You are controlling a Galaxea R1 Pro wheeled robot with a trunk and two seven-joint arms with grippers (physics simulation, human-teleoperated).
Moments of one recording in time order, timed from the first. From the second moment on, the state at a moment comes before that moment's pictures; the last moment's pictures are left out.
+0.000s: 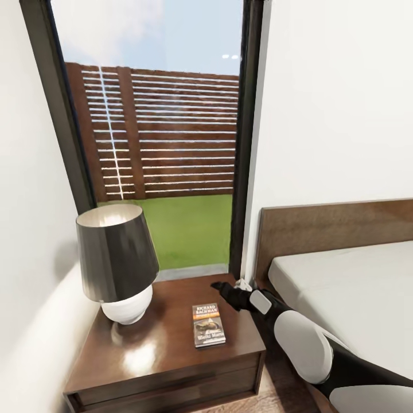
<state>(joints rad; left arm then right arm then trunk) 0.31 -0.02 -0.11 -1.38 0.25 0.43 0.19 -0.97 0.16 -0.57 -0.11 -0.11 0.40 0.26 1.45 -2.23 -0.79</state>
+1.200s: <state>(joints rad) 0.31 -0.02 -0.11 -1.37 0.25 0.43 0.19 -0.97 0.16 -0.57 -0.10 -0.11 0.36 0.27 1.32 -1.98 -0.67</state>
